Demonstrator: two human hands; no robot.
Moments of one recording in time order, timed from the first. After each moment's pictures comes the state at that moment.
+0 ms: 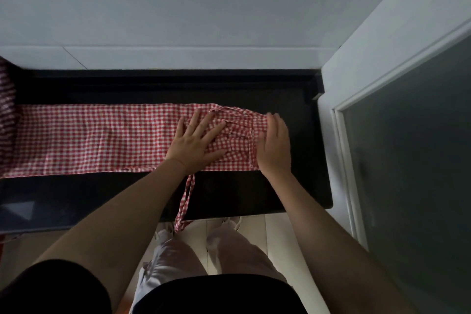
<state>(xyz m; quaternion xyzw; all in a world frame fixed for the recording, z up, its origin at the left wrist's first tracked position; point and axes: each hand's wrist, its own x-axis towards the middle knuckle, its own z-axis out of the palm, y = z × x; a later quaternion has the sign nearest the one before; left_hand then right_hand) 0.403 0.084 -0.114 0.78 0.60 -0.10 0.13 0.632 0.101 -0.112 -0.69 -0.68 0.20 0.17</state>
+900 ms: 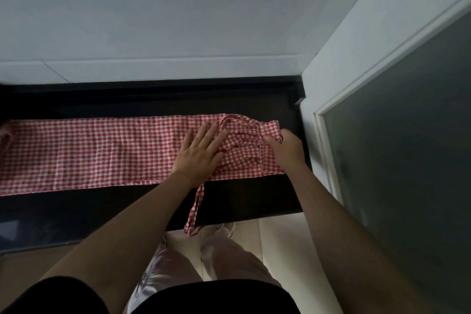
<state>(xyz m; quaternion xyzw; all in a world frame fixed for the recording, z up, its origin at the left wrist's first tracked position) 0.447 0.082 -0.121 0.80 0.59 -0.02 0.13 0.692 0.127 -0.077 -0.74 -0.53 0.38 0.15</state>
